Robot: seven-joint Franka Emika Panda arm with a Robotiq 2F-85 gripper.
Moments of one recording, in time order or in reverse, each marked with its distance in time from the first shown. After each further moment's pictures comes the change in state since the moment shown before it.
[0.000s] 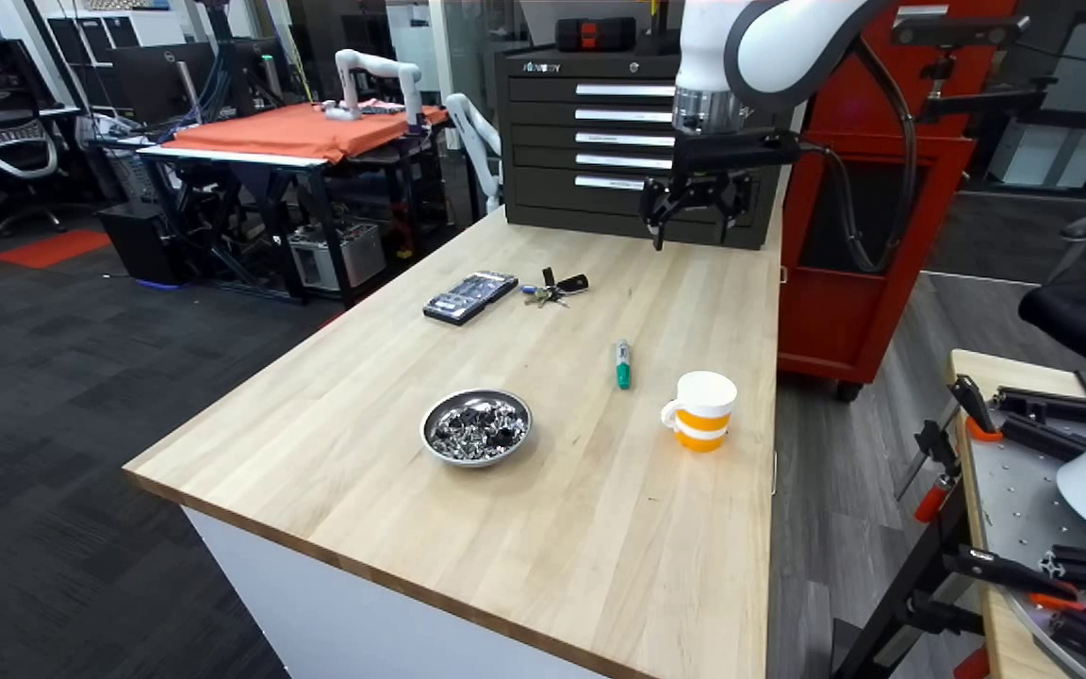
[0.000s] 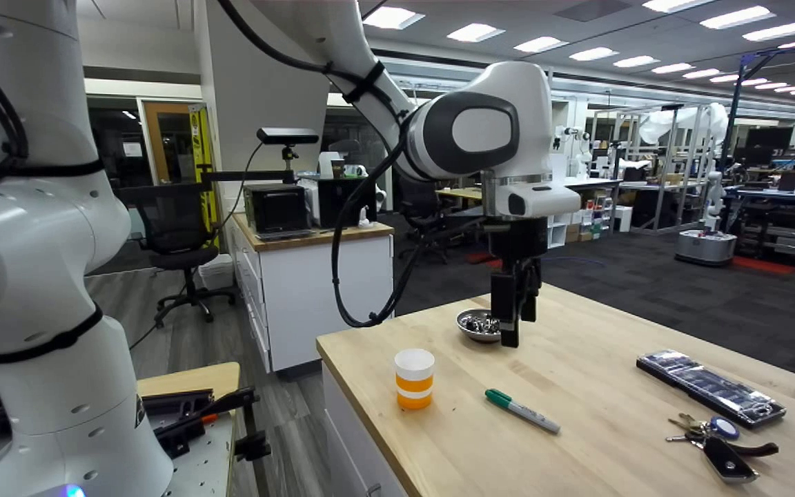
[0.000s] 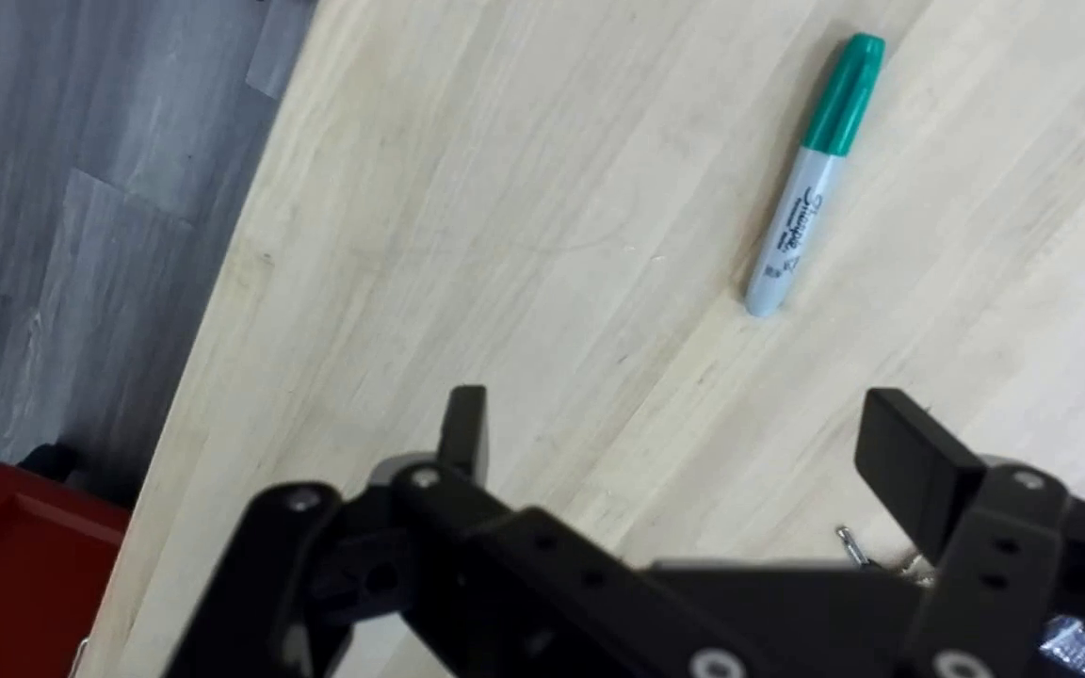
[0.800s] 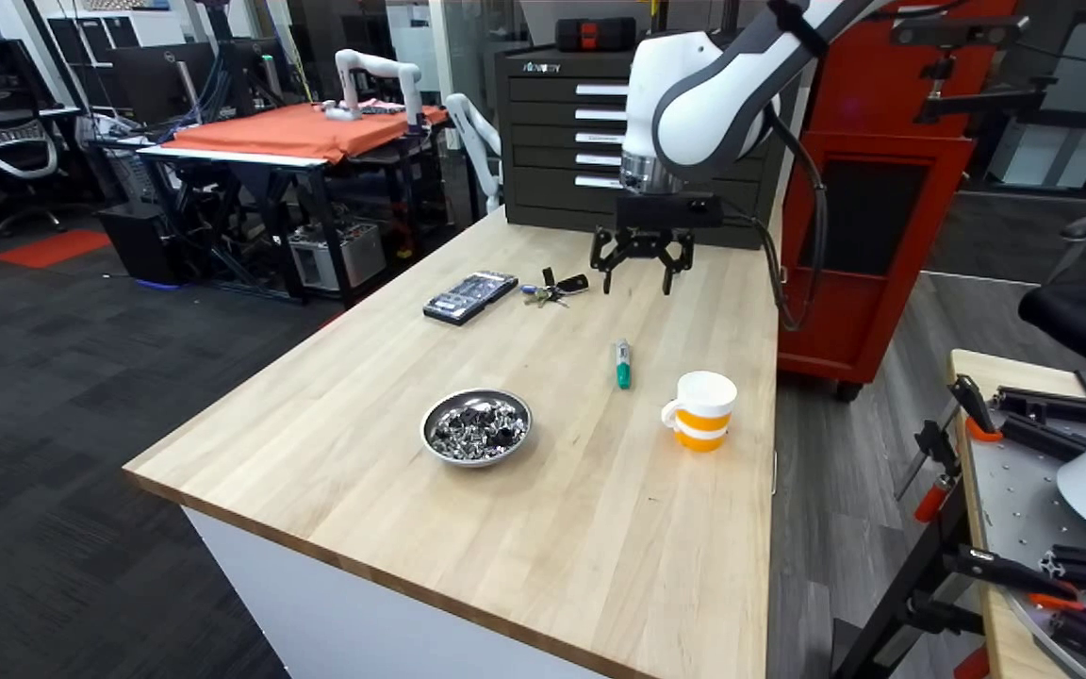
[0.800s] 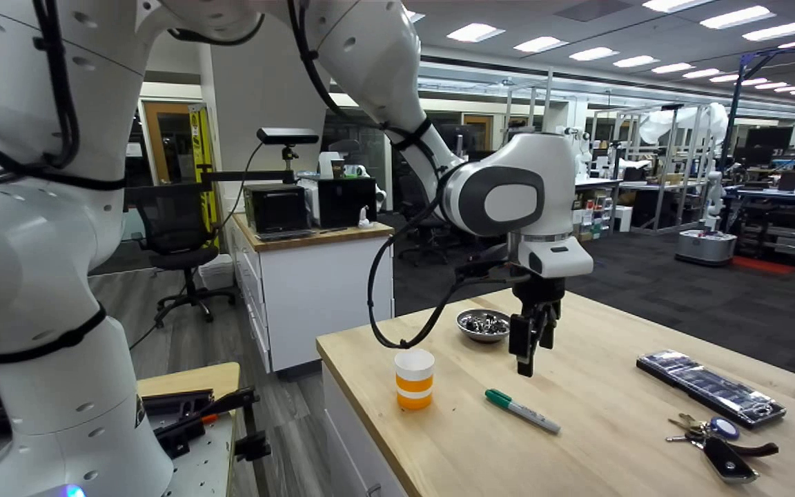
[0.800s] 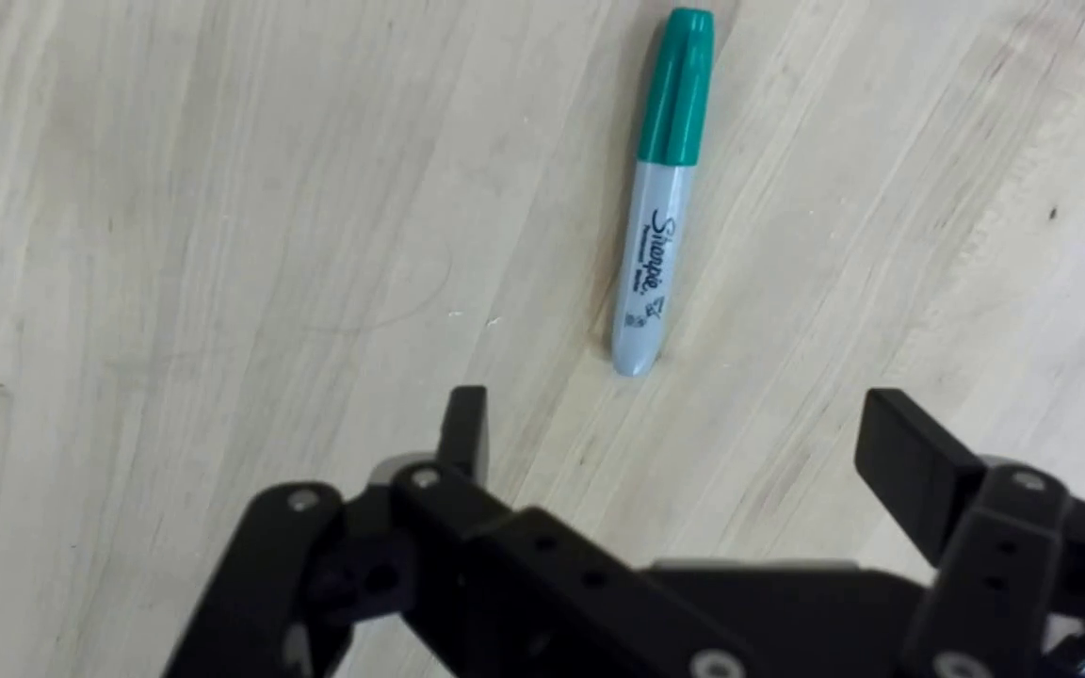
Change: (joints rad) arm 0.073 0.279 -0.029 0.174 0.150 0.115 0.050
